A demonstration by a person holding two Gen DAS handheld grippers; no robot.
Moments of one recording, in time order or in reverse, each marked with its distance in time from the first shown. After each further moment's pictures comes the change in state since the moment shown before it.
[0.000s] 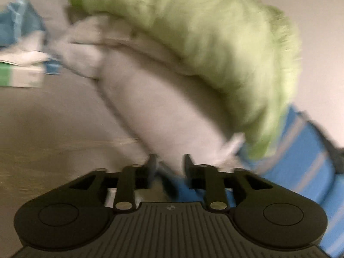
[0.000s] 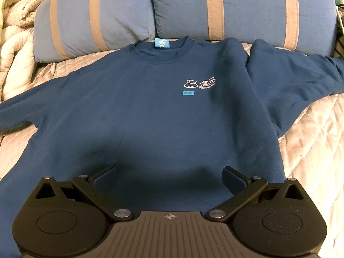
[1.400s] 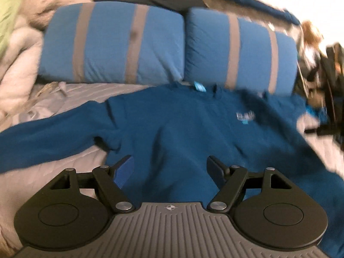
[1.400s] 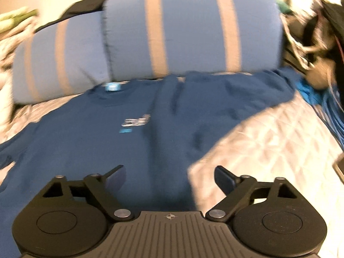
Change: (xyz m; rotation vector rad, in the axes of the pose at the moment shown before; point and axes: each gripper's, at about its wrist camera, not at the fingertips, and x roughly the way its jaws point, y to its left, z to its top) left arm -0.082 -0.325 -0.286 0.809 0.311 -0.449; right arm -0.040 -0.098 -0.005 0.119 -0.208 -0.129
